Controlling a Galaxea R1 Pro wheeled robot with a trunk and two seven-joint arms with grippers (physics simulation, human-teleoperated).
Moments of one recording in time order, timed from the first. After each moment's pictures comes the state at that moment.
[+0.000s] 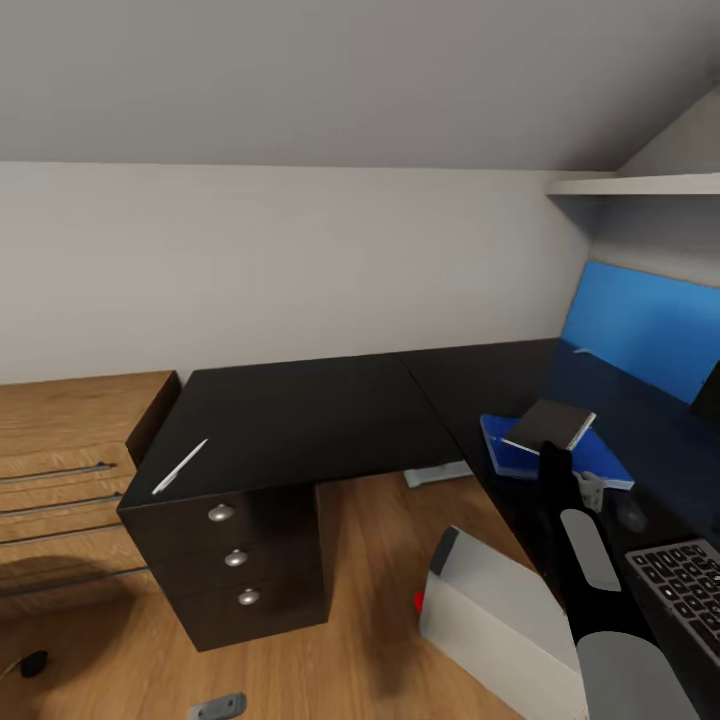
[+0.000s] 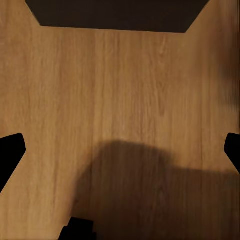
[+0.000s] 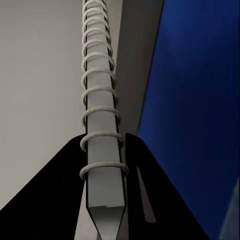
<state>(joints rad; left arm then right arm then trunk) 0.00 -0.08 0.10 -0.96 0.09 0.28 0.09 -0.59 -0.01 -0.32 -1.05 -1.25 -0.07 -0.04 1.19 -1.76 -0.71</state>
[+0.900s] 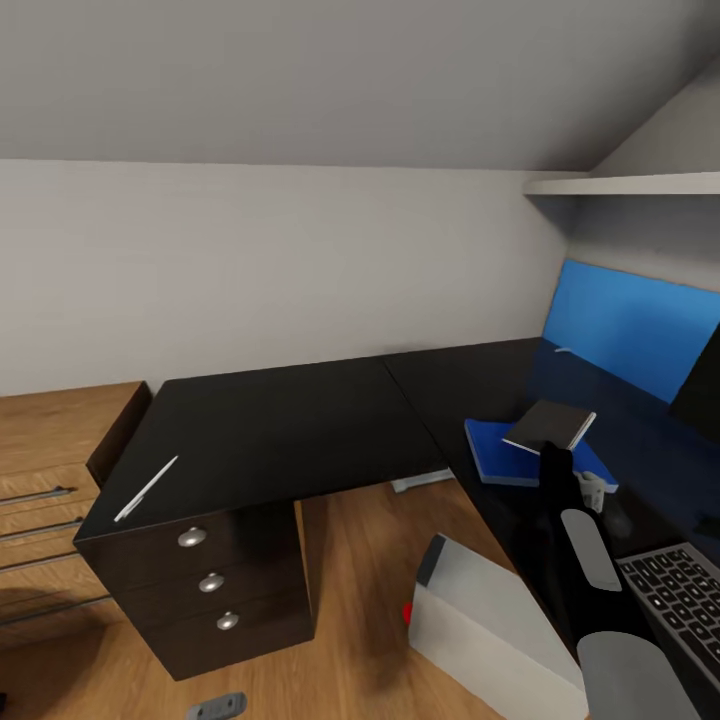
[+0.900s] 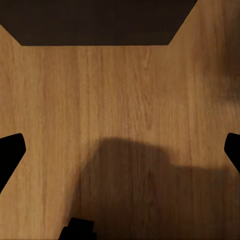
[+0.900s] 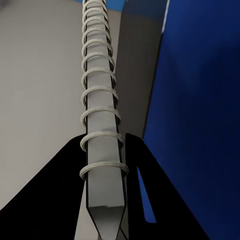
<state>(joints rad) 0.00 -0.08 0.10 -0.96 0.09 0.28 0.09 -0.59 -0.01 -0.32 -1.05 -1.25 -0.07 -0.04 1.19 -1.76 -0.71</state>
